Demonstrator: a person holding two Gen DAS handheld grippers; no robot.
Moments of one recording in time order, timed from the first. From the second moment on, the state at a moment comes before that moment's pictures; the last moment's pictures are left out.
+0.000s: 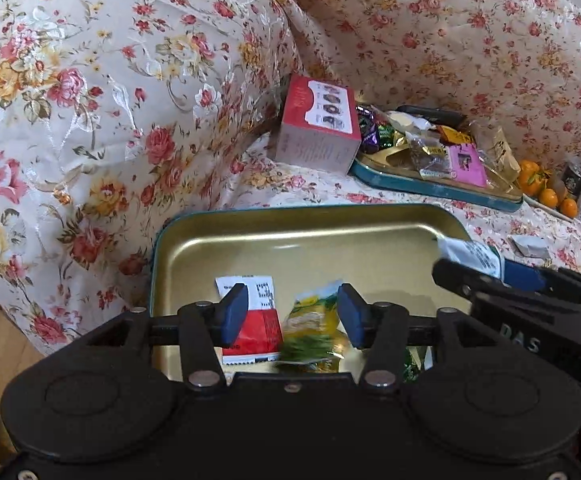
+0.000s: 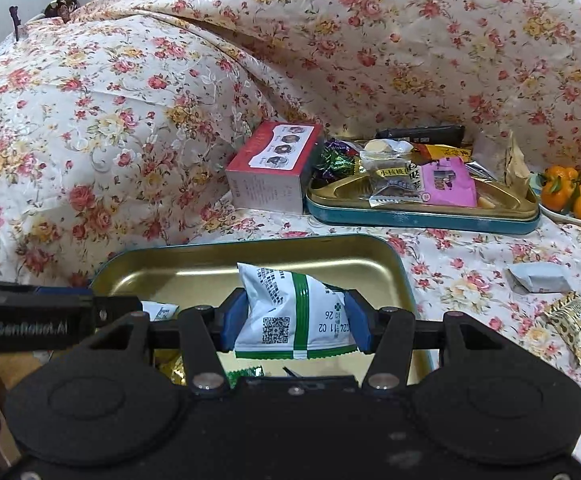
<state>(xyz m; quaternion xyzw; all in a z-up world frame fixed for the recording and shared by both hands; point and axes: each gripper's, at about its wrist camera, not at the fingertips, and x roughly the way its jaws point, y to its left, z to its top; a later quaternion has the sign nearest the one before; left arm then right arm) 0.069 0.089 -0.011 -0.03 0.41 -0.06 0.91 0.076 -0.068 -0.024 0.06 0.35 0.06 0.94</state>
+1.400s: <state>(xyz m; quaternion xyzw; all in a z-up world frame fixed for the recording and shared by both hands) 0.052 0.060 -0.009 0.02 0.43 -0.01 0.90 0.029 -0.095 -0.022 0.04 0.34 0.02 0.94</state>
